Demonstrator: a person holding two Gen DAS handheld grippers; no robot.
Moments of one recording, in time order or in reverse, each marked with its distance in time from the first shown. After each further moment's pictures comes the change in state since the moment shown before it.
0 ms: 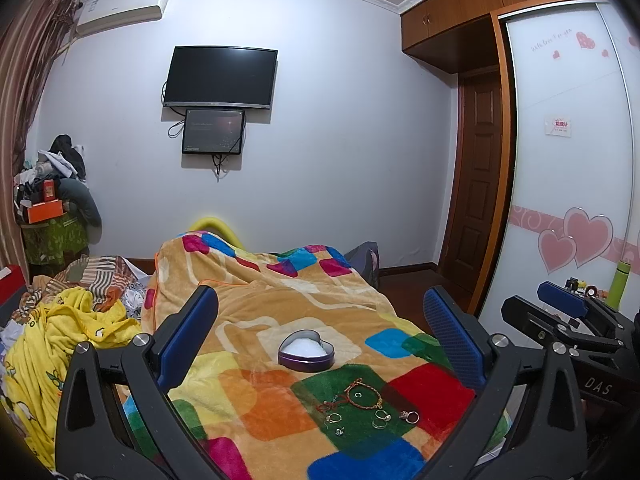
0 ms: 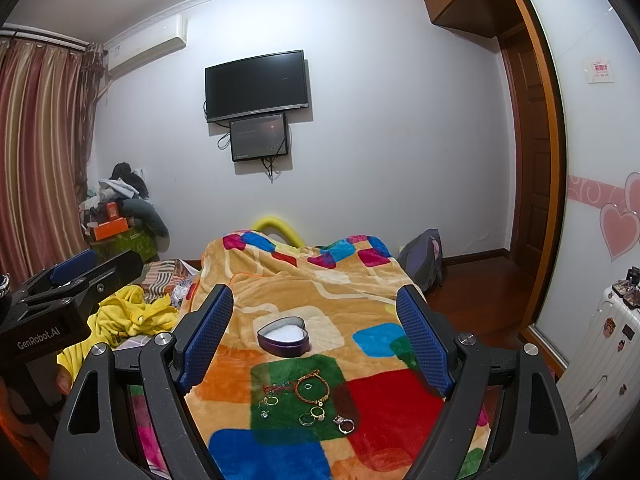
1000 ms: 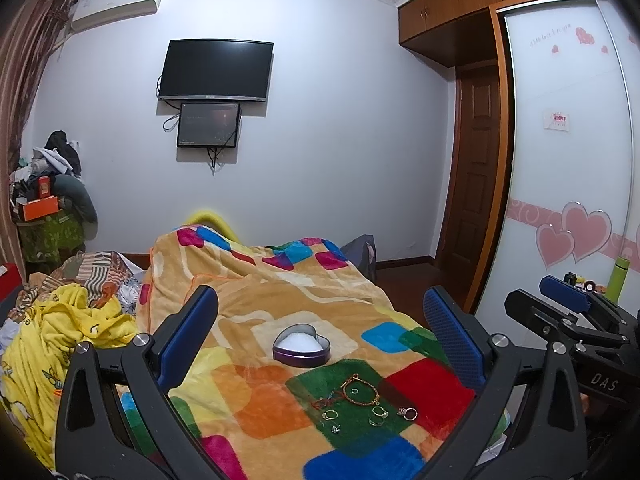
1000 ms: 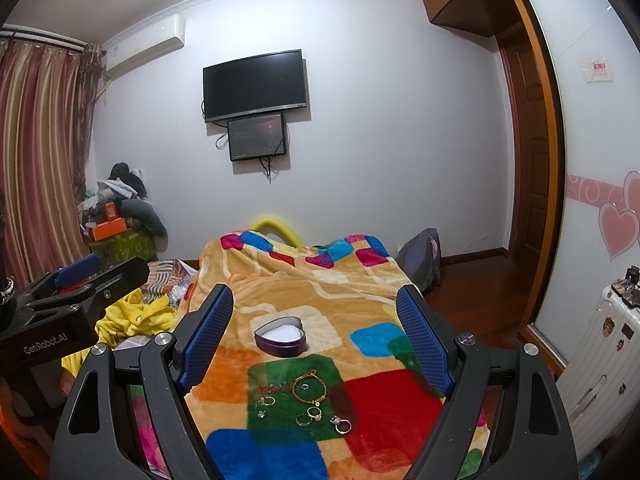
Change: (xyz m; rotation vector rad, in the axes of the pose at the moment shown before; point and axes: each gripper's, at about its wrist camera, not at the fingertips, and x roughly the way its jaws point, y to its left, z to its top) left arm 0.010 -0.006 -0.008 0.009 0.026 -0.012; right arm -0.002 -0.005 0.004 0.009 0.004 -0.003
